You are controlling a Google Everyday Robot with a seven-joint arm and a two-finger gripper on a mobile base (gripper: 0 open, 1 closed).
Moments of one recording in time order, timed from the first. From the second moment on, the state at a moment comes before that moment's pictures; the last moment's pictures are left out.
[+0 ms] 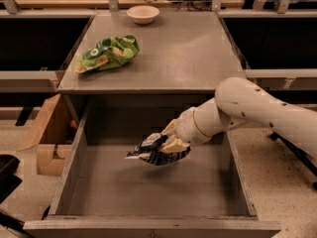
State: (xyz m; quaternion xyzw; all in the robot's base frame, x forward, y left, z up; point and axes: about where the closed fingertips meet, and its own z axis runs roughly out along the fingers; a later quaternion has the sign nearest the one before) arm 0.520 -0.031 0.713 -0.66 0.66 0.19 0.30
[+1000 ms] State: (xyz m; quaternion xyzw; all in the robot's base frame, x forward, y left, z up) arm 0.518 -0.047 0.747 -0.69 0.65 0.15 0.28
